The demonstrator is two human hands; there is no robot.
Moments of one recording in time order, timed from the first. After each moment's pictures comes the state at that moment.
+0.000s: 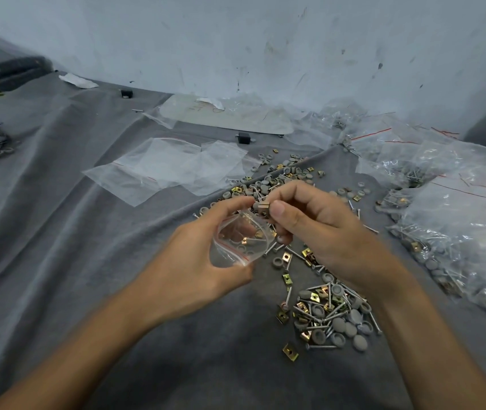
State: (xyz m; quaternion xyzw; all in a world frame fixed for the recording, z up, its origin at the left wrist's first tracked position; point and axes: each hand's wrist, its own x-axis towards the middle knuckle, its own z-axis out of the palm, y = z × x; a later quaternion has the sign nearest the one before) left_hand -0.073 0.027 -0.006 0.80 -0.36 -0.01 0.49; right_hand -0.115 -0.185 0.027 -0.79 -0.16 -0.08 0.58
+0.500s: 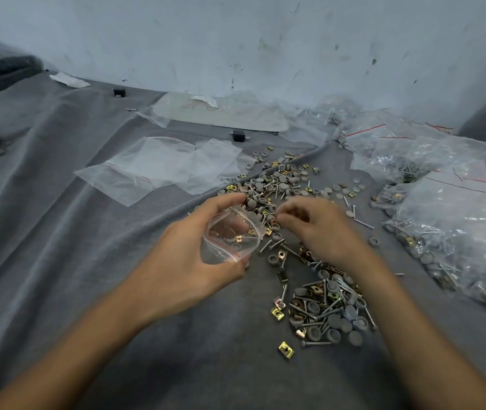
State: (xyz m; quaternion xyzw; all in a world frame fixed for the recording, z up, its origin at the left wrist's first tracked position) left_hand -0.072 0.027 -0.007 0.80 -0.36 -0.01 0.49; right_hand -0.081 -0.228 -0.011 -0.94 0.01 -0.11 0.33
